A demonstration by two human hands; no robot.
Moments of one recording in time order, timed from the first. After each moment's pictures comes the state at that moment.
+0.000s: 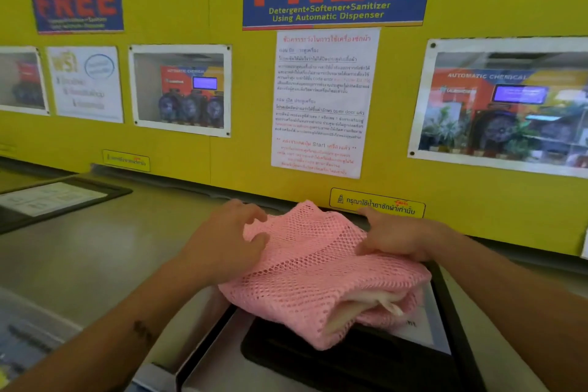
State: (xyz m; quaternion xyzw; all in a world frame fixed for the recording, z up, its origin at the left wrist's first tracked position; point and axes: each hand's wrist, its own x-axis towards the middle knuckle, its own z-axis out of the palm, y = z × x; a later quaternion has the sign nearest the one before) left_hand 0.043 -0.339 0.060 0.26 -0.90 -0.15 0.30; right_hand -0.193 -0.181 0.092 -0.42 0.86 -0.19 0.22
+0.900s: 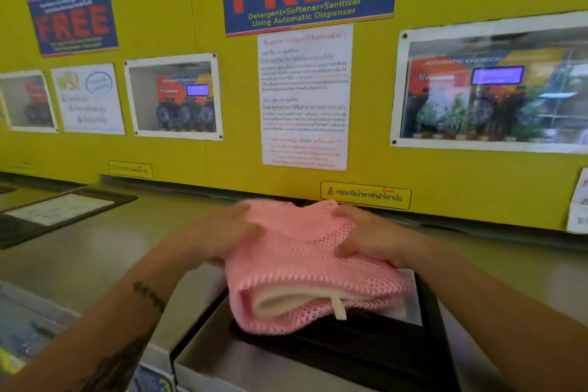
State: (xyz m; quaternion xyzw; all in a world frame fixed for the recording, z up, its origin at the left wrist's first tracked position) left_hand 0.039 -0.318 0.088 0.36 -0.84 -0.36 0.16; right_hand -0.173 -0.161 0.072 -0.42 0.80 -0.36 0.23
